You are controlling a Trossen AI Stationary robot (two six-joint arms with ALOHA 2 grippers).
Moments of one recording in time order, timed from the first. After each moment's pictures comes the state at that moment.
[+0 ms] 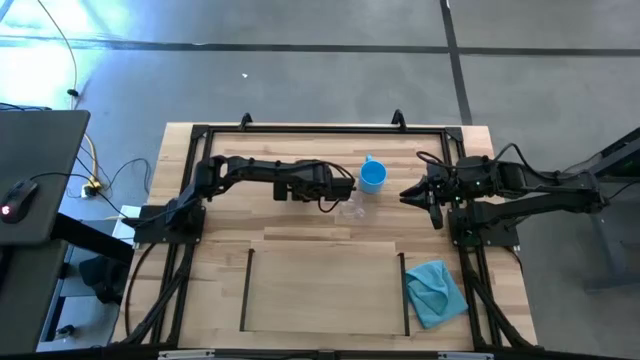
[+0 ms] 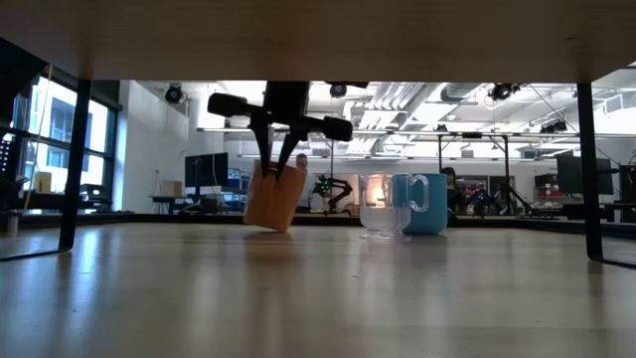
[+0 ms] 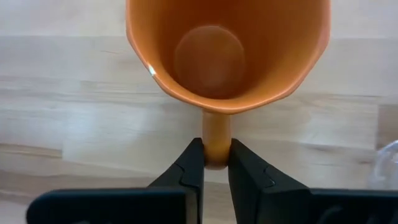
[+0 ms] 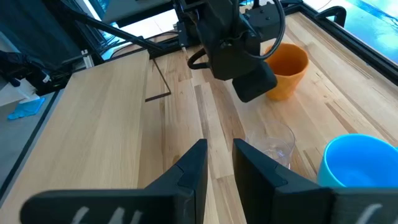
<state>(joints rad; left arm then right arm) 0.20 2.18 1.87 -1.41 -0.36 -1.55 0.00 0.66 0.79 -0.56 -0.01 0.29</state>
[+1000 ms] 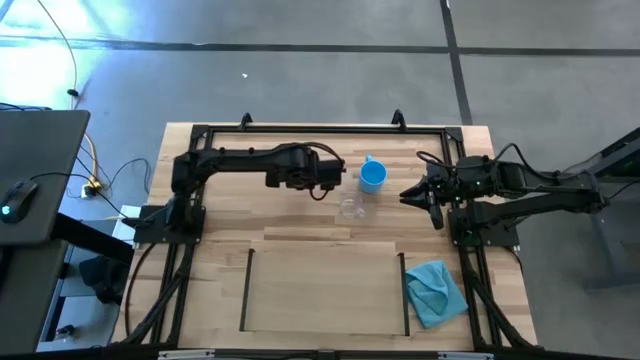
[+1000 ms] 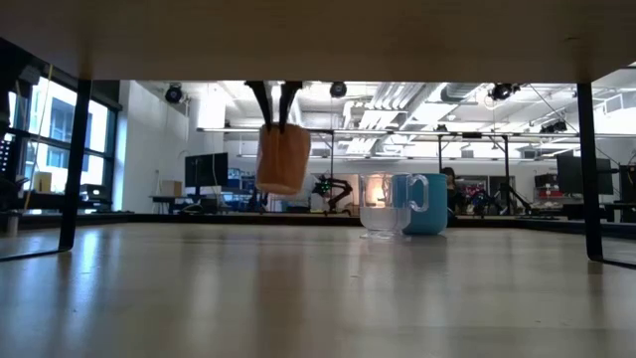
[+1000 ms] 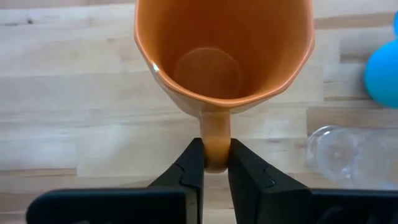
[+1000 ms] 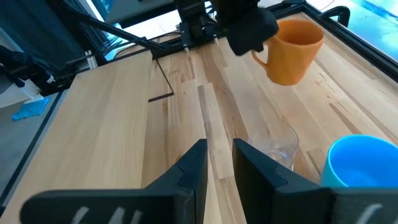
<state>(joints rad) 0.21 1.99 1.87 -1.39 -0.38 -1.42 0.00 0.66 0.79 -0.56 -0.02 0.29</state>
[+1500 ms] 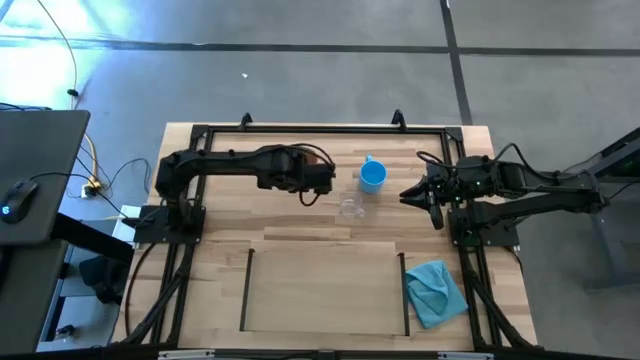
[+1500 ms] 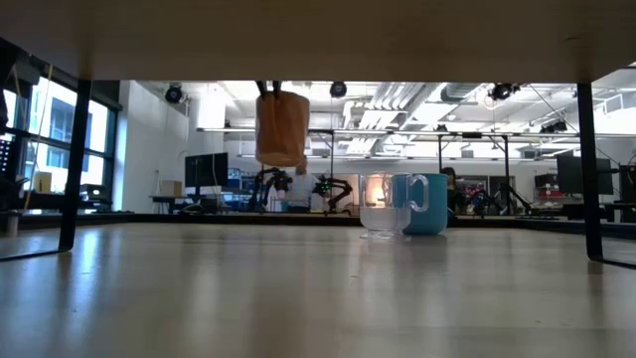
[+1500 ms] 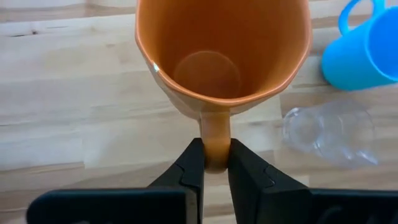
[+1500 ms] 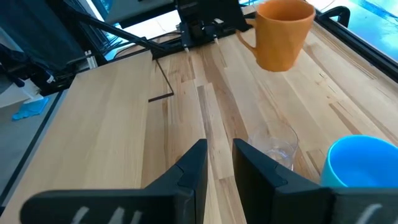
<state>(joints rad) 0.14 1.88 1.87 -1.42 -0.41 -1.42 0.00 0.66 0.79 -0.56 -0.02 0.29</state>
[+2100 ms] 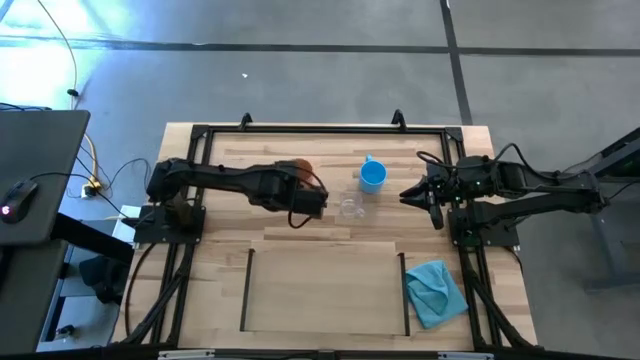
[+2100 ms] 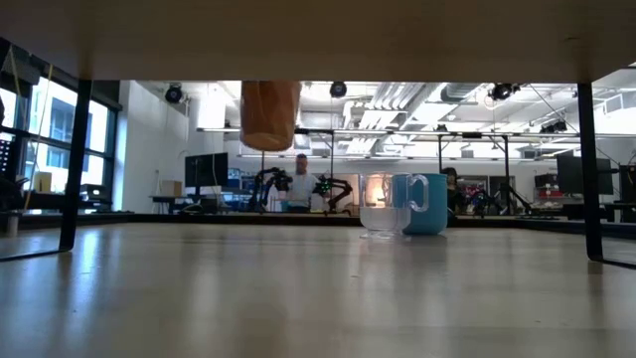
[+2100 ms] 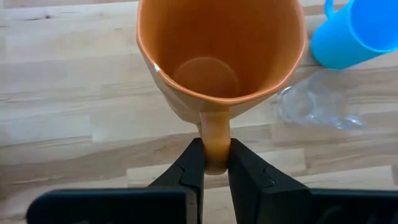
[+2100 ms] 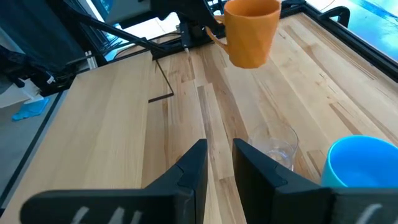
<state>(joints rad) -0.01 1.85 1.87 -1.50 -0.48 -1.58 0.00 0.66 0.79 -0.56 -0.02 0.29</state>
